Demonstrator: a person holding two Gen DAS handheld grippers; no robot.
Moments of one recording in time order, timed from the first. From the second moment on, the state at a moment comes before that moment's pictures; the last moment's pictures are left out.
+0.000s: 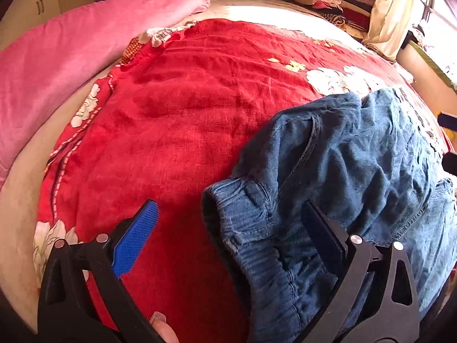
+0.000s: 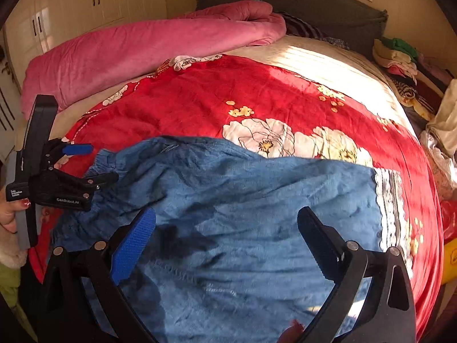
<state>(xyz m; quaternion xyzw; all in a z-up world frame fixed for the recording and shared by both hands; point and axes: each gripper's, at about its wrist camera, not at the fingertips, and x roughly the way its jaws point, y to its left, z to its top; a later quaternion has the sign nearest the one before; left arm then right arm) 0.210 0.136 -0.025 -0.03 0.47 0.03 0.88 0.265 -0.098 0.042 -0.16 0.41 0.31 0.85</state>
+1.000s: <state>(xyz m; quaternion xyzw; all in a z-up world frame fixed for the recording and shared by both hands) 0.170 0.143 0.026 -0.07 0.35 -0.11 0.93 0.264 -0.064 0.051 -0.22 0.39 0.40 0.80</state>
